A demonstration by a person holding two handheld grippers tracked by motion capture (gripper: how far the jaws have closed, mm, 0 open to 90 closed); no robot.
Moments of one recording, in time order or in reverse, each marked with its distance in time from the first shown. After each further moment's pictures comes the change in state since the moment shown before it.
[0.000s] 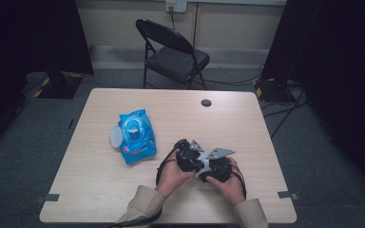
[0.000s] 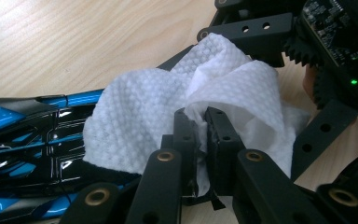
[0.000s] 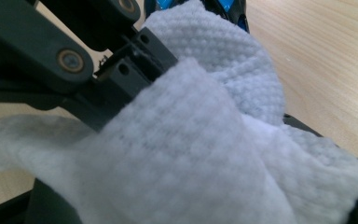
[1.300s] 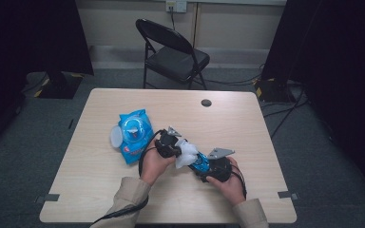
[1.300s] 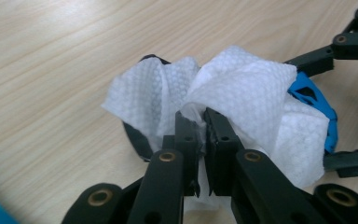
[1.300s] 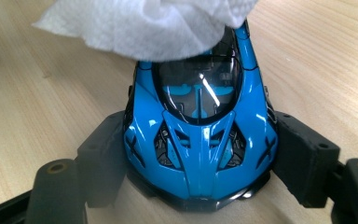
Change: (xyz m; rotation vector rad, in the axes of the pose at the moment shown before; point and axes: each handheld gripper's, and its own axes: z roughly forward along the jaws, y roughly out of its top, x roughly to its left) left arm 0.059 -0.012 -0.039 -0.013 0.178 -0.129; right arm 0.000 0.000 0.000 0.001 0.001 0.001
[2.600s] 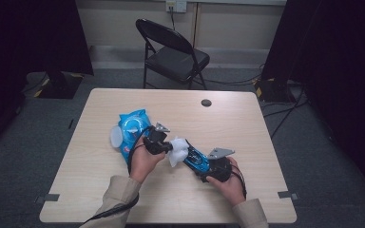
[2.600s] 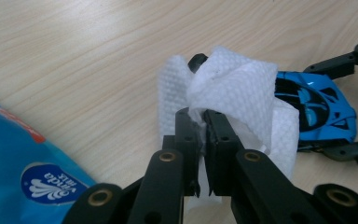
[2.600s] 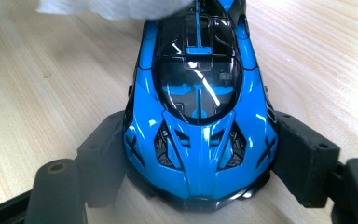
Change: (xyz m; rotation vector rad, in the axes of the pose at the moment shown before) left arm 0.021 -0.006 -0.031 -0.031 0.035 -0.031; right arm 0.000 0.000 0.000 0.000 0.000 0.000
